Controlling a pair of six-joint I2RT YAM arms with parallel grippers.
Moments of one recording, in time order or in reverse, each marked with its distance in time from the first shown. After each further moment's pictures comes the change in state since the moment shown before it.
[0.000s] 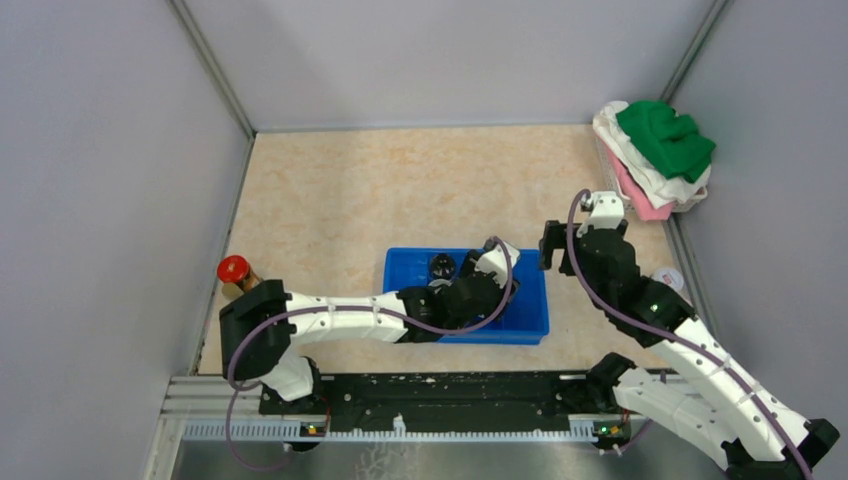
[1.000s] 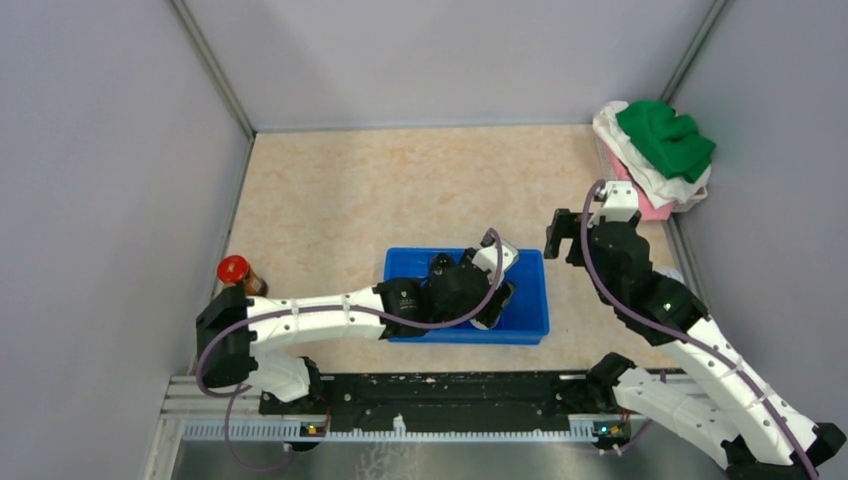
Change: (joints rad) left arm -0.002 -0.124 0.100 -0.267 0.171 -0.016; right arm 0.002 0.005 0.097 -0.019 0.051 -0.010
